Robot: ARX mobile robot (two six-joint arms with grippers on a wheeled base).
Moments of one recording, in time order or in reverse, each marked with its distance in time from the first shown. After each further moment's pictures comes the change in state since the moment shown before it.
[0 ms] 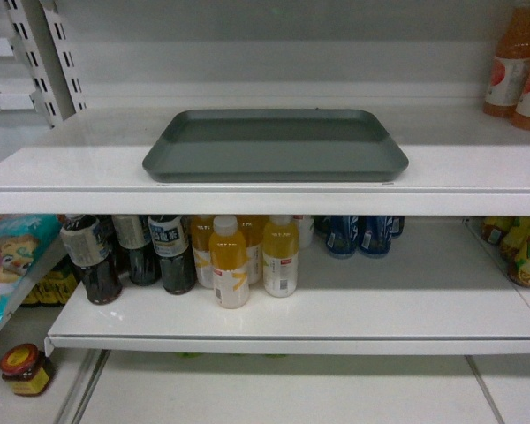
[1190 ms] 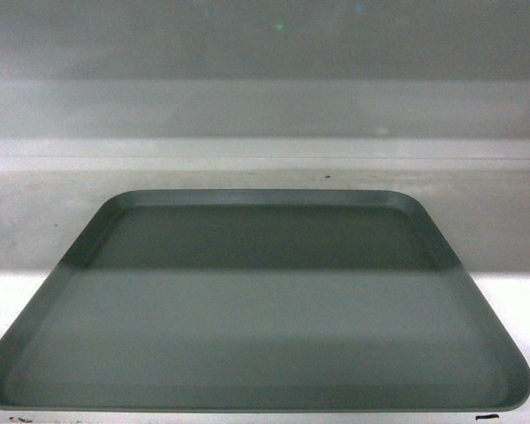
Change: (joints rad) left arm 0.000 0.000 0.000 -0.001 0.000 0.000; right arm 0.000 0.000 0.000 -0.002 0.000 0.000
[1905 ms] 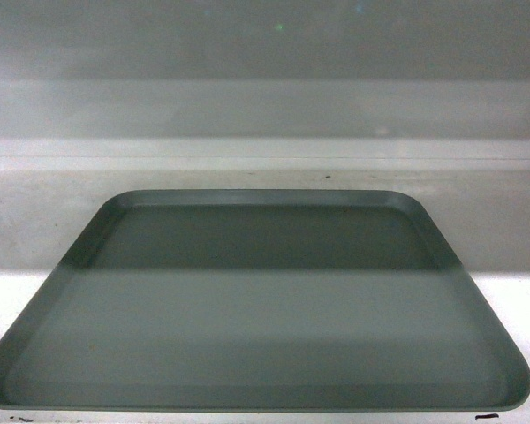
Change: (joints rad) left arm 0.000 0.000 0.000 0.000 0.000 0.000; right arm 0.000 0.000 0.000 0.000 0.000 0.000
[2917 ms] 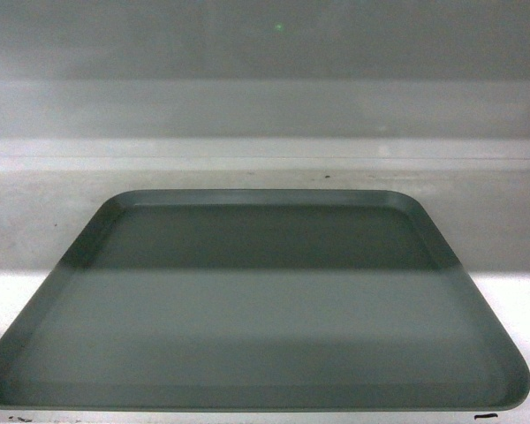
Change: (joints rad) left arm -0.085 0.268 0.085 -0.014 -0.202 -0.045; right arm 0.048 0.256 0.018 0.135 0.076 0.137
